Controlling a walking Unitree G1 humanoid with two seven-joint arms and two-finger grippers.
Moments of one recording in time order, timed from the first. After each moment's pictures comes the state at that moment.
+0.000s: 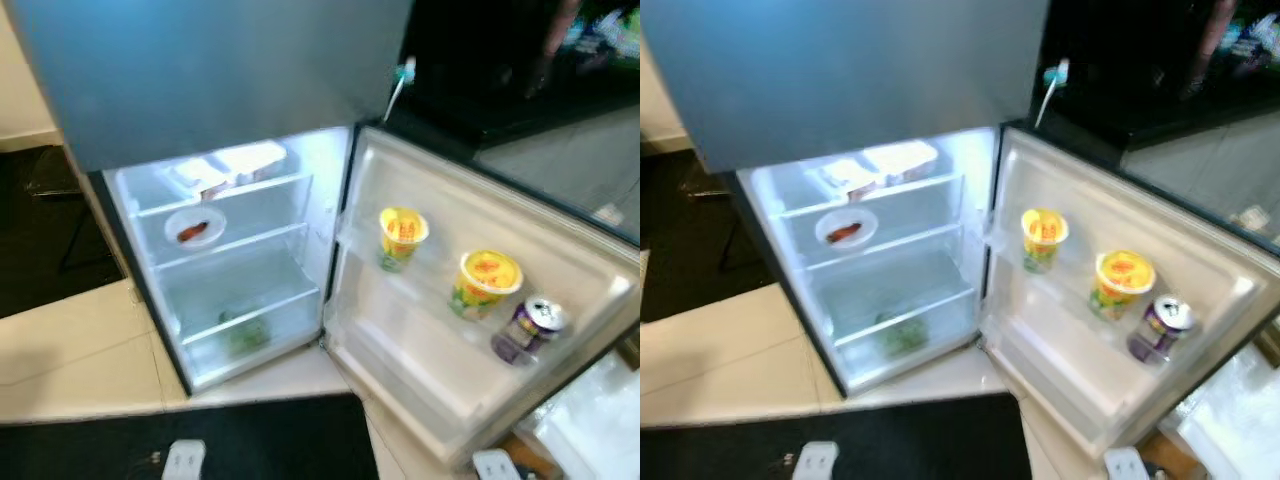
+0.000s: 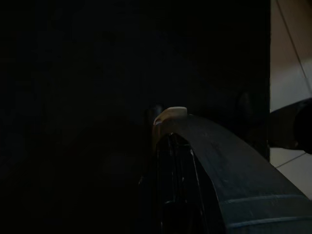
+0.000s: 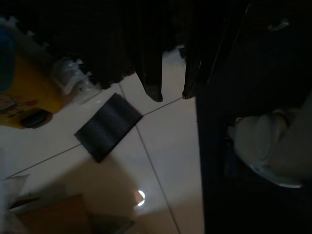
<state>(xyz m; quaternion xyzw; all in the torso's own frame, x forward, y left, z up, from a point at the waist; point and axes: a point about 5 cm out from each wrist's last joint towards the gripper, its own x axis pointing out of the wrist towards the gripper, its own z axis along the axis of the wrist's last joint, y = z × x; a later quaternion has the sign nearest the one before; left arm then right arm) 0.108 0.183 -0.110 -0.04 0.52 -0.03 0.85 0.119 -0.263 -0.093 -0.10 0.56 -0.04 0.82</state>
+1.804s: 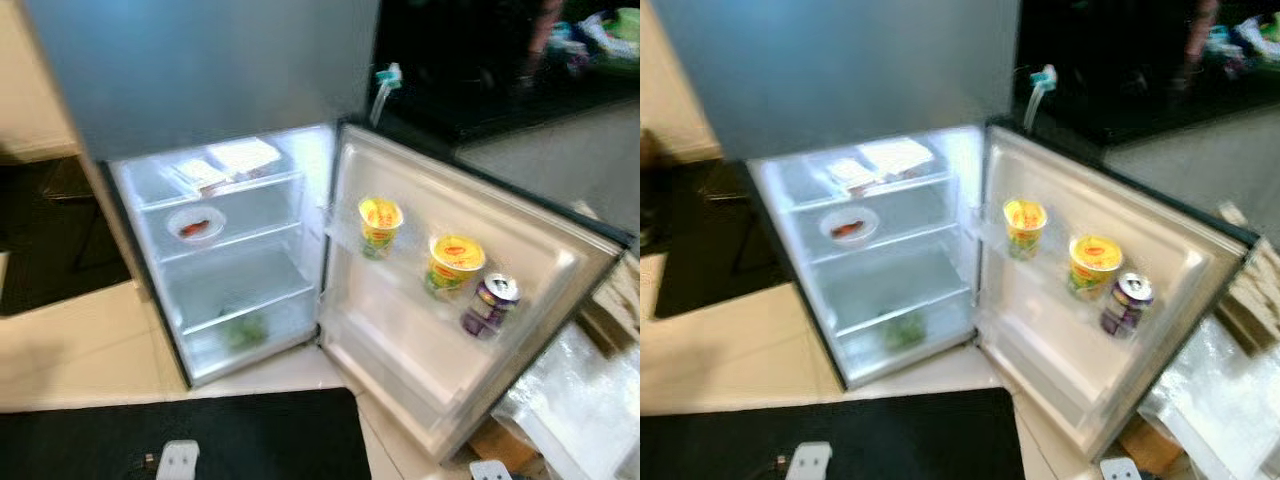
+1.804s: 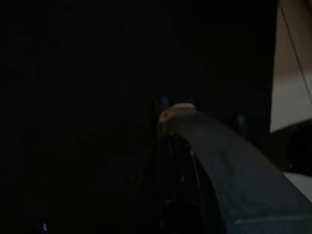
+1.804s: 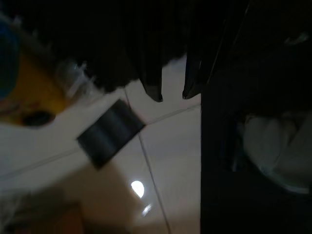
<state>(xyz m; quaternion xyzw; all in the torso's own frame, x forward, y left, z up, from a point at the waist) 0.119 0.185 -0.106 -0.05 0.50 -0.01 0.86 0.126 -0.263 -0.091 -0.10 0.56 -0.03 0.82</state>
